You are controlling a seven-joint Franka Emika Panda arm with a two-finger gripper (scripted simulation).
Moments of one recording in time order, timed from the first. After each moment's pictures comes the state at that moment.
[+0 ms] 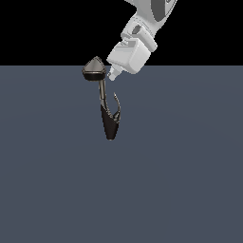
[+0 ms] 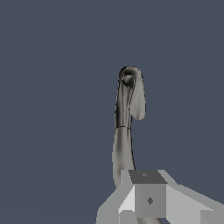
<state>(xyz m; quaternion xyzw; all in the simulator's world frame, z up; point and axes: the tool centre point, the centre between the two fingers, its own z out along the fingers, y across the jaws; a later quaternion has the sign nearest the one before) 0.021 0.033 0.253 -0.79 0.52 0.24 0.21</state>
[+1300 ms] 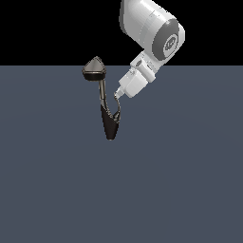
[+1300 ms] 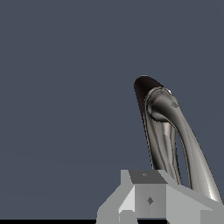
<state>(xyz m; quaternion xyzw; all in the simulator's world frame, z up) 0.064 0.019 0.179 -0.68 0.62 0.28 0.26</state>
